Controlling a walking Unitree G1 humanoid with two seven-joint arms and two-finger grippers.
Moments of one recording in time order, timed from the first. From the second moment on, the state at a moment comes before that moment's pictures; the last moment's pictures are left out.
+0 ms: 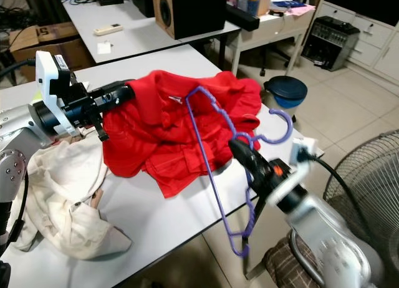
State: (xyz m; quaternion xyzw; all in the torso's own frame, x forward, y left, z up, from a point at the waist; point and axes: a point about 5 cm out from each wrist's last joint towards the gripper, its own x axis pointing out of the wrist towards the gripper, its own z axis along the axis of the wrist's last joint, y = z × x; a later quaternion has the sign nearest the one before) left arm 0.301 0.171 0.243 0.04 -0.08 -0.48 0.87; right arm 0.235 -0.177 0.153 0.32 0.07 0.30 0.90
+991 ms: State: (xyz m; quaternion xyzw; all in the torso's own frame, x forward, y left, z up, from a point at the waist) left arm 0.311 0.151 0.256 0.05 -0.15 -0.44 0.88; right arm 0.283 -0.154 0.137 0.52 0.16 0.19 0.82
